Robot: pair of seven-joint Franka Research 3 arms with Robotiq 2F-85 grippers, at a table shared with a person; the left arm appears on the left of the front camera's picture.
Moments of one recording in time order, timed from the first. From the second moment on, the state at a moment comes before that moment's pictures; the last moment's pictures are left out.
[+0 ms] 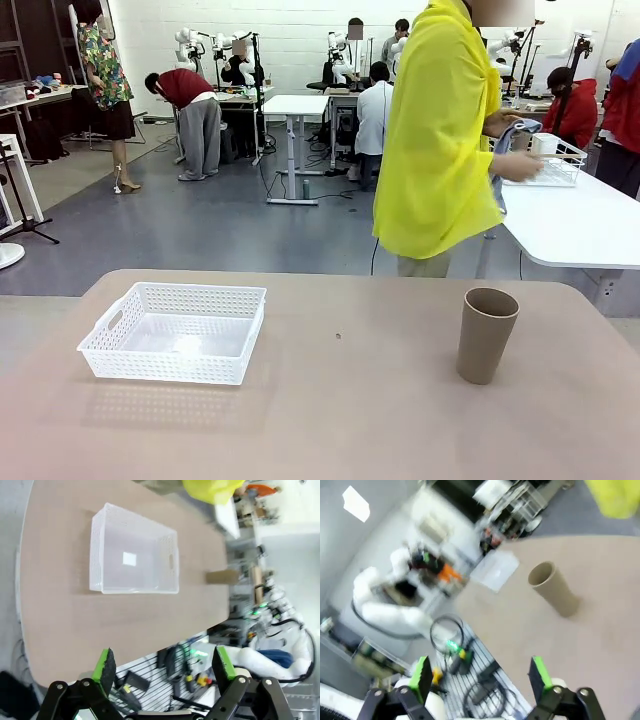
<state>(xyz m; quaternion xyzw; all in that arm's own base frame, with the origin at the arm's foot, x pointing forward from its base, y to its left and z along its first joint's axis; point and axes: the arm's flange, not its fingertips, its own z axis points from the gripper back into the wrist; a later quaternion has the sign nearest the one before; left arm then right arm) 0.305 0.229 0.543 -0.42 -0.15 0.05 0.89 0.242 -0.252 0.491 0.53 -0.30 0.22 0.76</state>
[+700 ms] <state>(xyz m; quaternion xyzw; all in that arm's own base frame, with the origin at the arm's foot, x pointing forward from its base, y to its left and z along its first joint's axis) 0.391 0.103 0.558 -0.09 -0.16 0.08 0.98 0.324 -0.197 0.427 0.24 -0.39 0.52 0.72</state>
